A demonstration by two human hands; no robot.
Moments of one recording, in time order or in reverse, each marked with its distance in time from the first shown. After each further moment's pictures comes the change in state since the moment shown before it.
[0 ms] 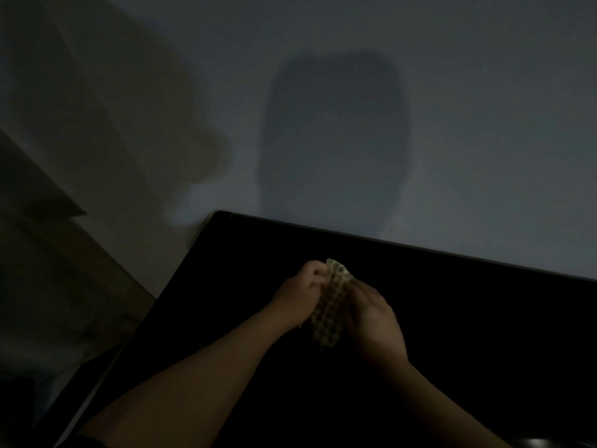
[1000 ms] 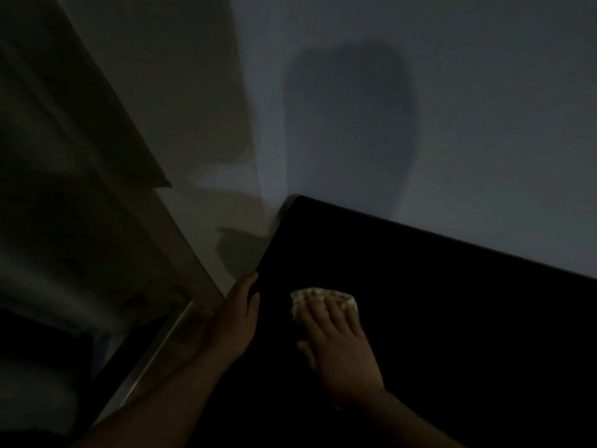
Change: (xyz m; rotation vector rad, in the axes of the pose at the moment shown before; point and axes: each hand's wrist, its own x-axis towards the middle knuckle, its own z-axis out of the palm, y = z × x) left_hand -0.097 -0.144 -0.161 0.253 0.420 -0.167; right_hand -0.012 -0.132 0.123 -0.286 -0.291 -0.402
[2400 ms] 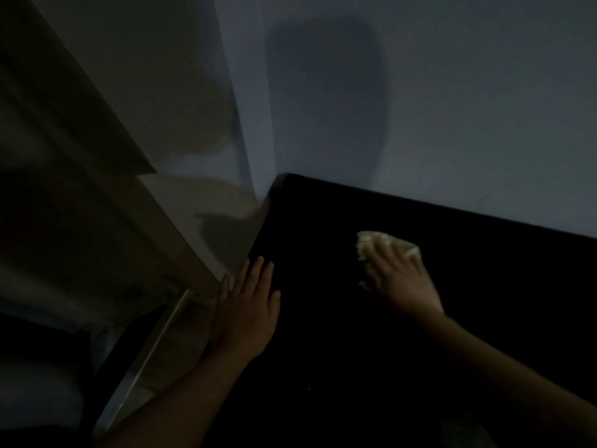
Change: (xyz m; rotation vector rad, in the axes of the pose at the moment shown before) left_hand -0.020 -0.003 0.010 0.485 -0.069 0.282; right_hand -0.001 0.091 -0.023 -0.102 0.031 0.273
